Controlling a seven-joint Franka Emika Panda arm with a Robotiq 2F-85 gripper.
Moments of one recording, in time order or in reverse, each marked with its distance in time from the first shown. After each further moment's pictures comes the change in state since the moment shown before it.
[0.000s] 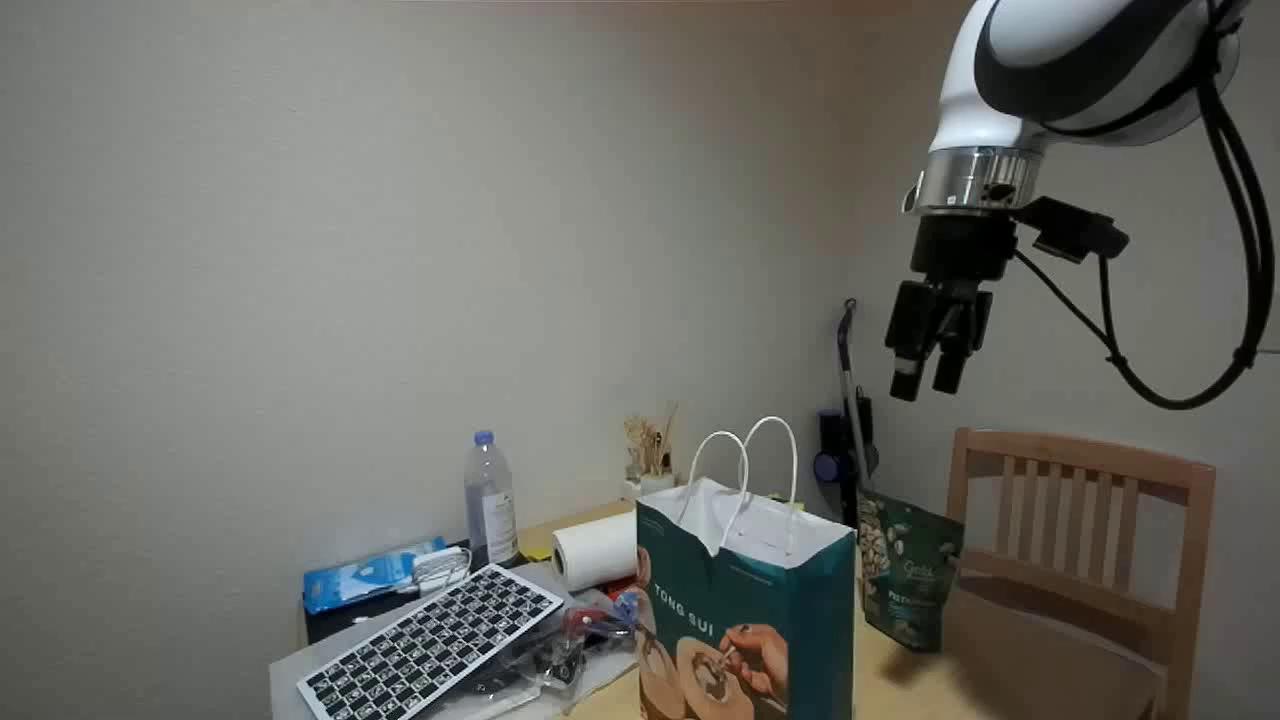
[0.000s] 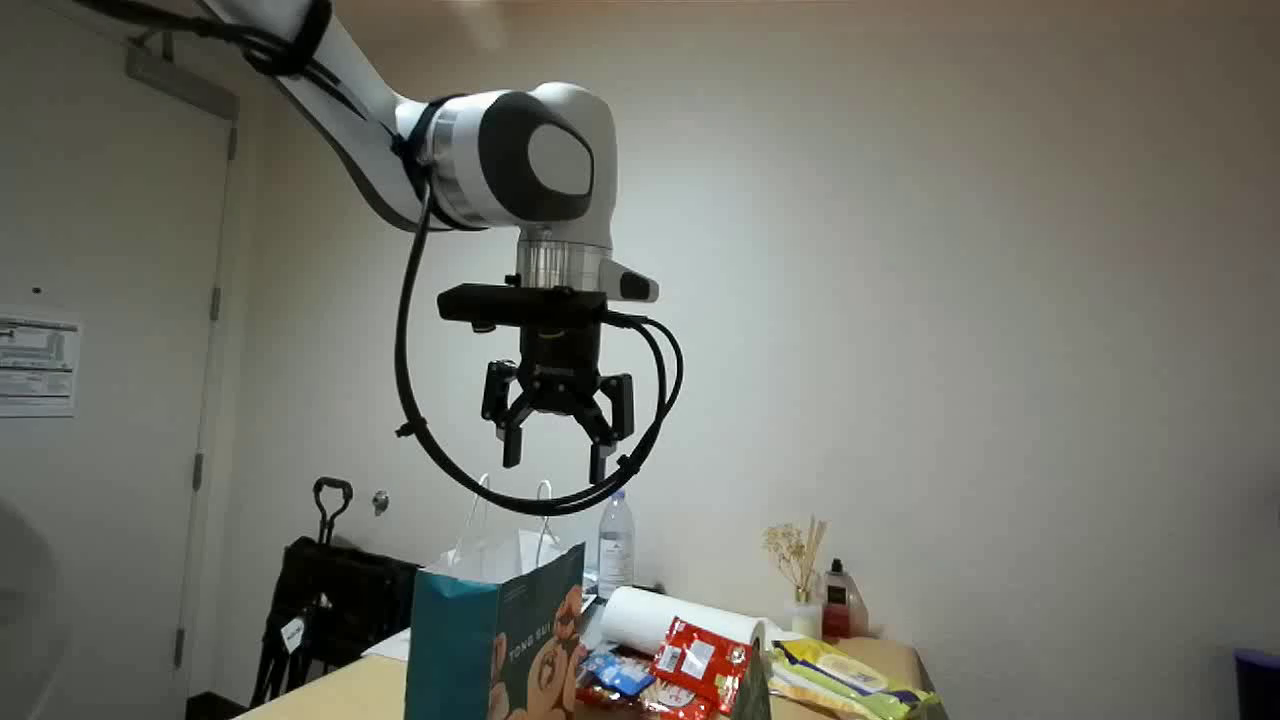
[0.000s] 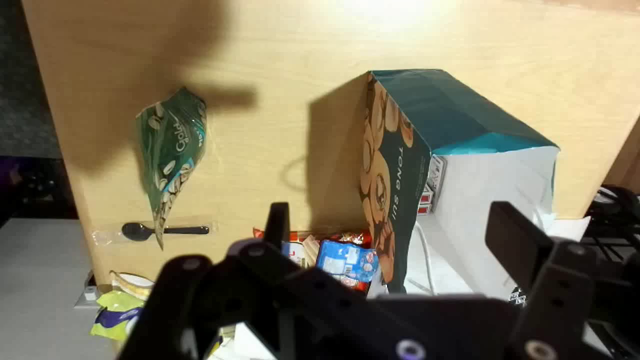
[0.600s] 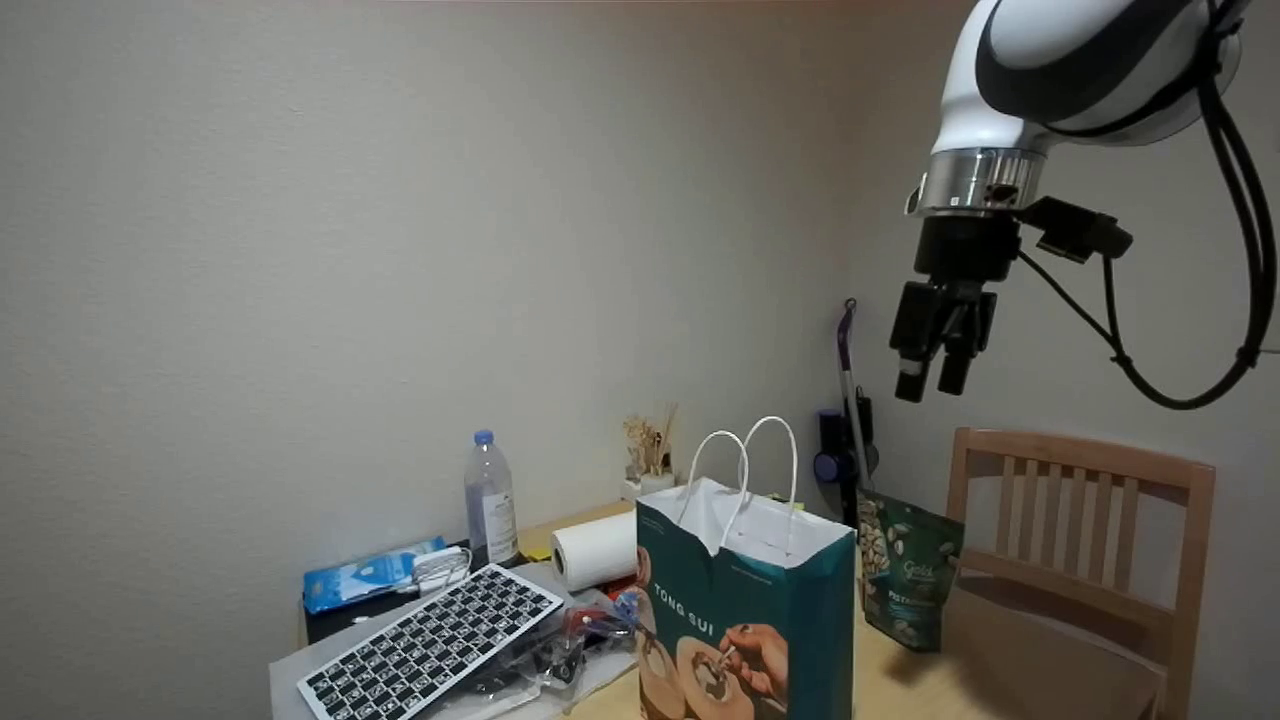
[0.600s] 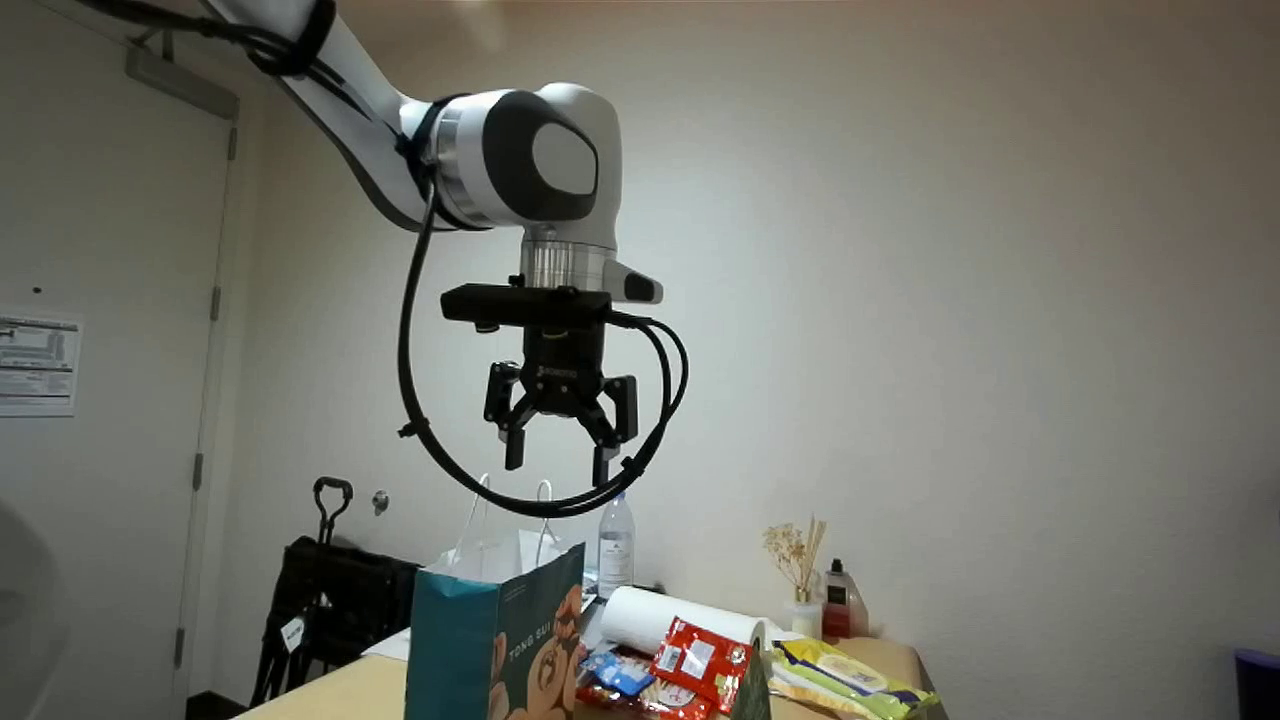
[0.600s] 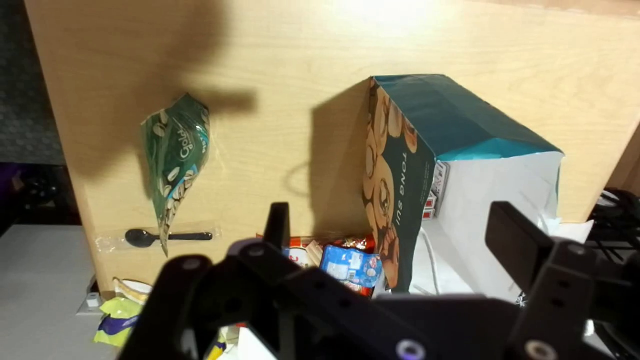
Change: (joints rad) arm -0.004 0.002 -0.007 0.001 -0.005 -0.012 -0.003
